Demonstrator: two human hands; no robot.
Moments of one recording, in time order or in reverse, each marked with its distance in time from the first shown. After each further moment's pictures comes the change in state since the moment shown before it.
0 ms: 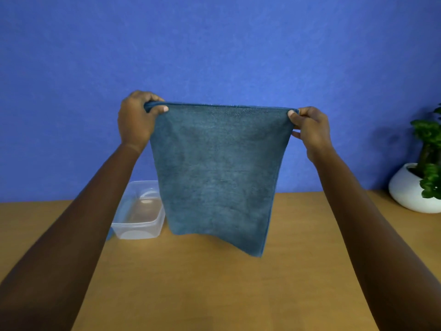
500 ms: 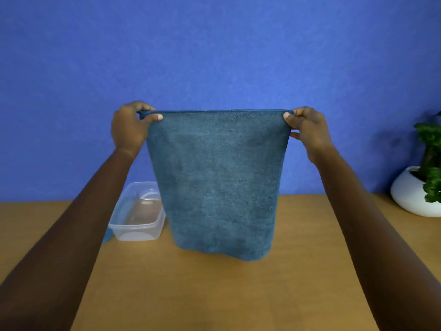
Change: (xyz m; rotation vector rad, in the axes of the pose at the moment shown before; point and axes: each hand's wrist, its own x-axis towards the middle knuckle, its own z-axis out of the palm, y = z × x) left_hand -0.001 -0.024 0.002 -0.017 -0.003 -0.137; right_hand 0.009 0.002 0.002 -0.025 -0.114 -0.041
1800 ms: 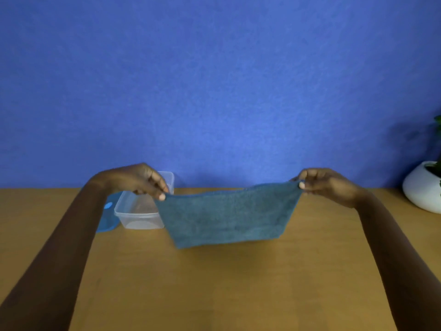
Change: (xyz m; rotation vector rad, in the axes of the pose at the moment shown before) left_hand -0.061 -0.060 -0.029 0.052 -1.235 -0.261; right_hand -0.044 0.092 -0.054 -0.047 -0.674 0.301
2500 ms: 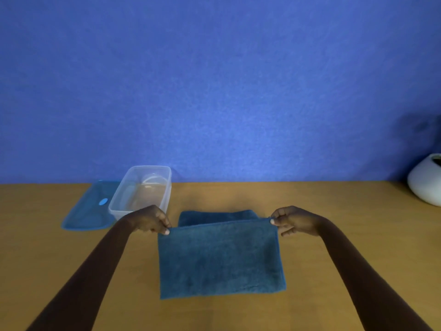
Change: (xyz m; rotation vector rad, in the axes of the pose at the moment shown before) left_hand 0.049 -0.070 0.086 0.067 -0.082 -0.288; right_hand 0.038 0.106 0.045 -0.142 -0.121 0.467
